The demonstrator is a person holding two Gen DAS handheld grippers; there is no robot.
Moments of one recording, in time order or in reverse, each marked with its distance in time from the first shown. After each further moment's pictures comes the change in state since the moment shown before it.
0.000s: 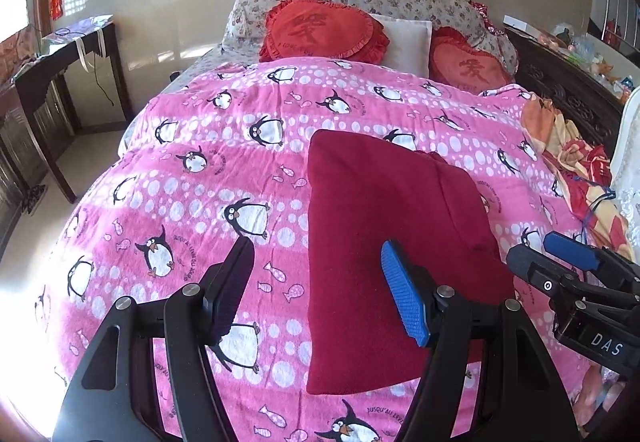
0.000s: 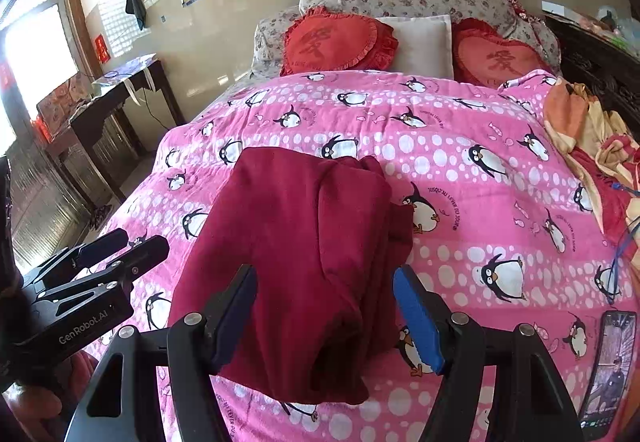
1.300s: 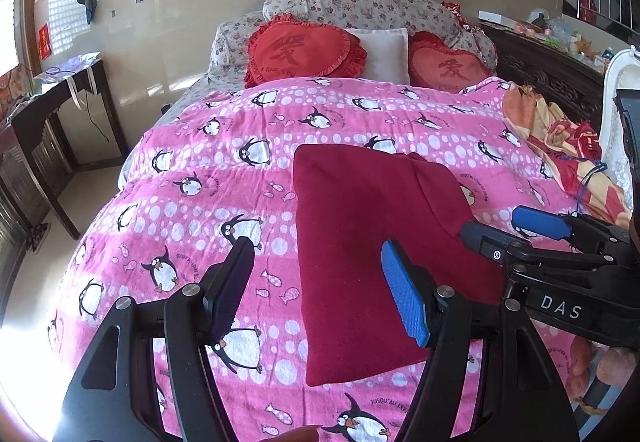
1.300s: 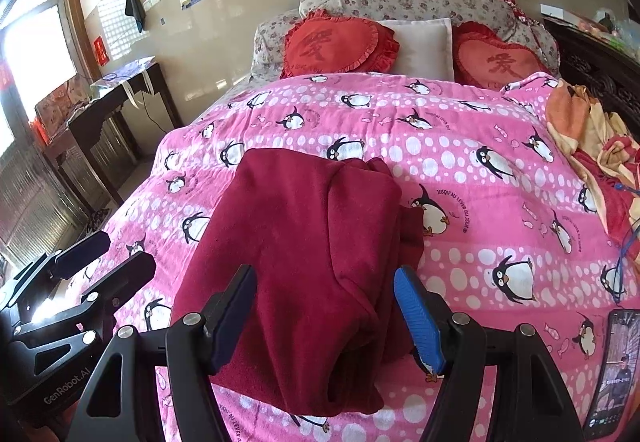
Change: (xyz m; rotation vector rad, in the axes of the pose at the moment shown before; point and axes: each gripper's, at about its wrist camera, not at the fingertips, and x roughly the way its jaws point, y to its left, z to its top) left arm -0.018 -0.015 -0.013 0.112 -0.077 -0.009; right arm 0.011 0.008 0.000 -0.021 -0.021 -0.016
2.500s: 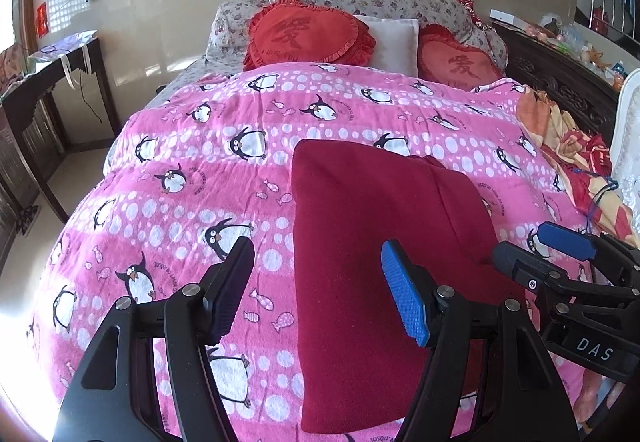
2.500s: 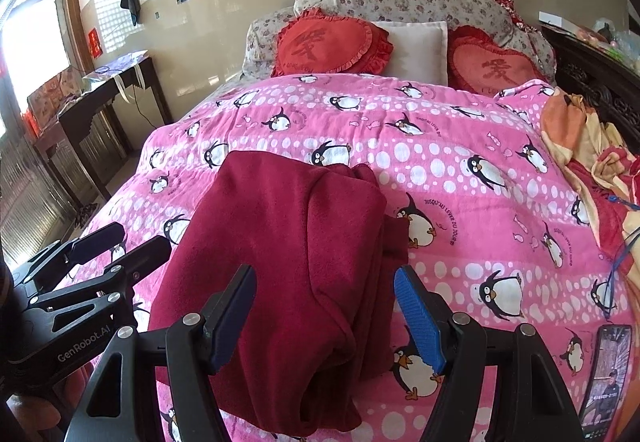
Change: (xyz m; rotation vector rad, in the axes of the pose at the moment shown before) left arm 0.048 0.008 0.019 -0.061 0.052 -0.017; right arm 0.014 -0.008 0.010 -0.014 0.017 -0.031
